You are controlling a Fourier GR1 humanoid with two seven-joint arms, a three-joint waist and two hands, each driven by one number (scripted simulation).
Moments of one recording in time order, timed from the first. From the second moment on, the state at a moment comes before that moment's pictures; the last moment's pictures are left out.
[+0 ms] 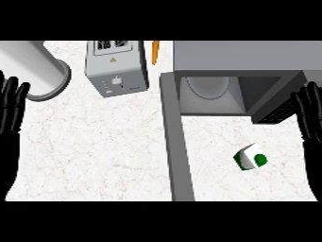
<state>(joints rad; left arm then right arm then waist) -0.02 0.09 0.03 -2.10 0.00 -0.01 -0.01 0.04 -0.09 0.03 -2.10 0.01 0.00 -0.01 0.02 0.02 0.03</state>
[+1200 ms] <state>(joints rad) 0.36 0.08 0.20 -2.37 0.37 -0.19 0.16 0.24 -0.20 -0.08 -2.14 -0.21 0.32 -0.07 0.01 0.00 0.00</state>
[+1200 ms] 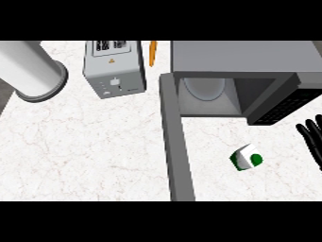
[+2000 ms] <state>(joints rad) 0.55 0.04 0.31 -2.37 0.43 -0.36 0.07 0.18 -0.16 -0.15 -1.65 0.02 0.26 -0.35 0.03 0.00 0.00</state>
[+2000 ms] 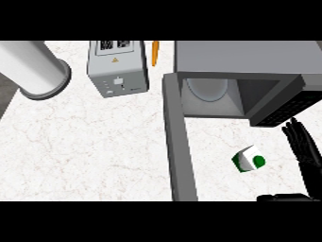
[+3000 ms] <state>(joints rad) 0.70 0.04 0.42 -2.35 0.53 -0.52 -0.01 -0.05 -0.22 -0.19 -0.85 0.24 0.14 -0.86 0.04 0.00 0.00</state>
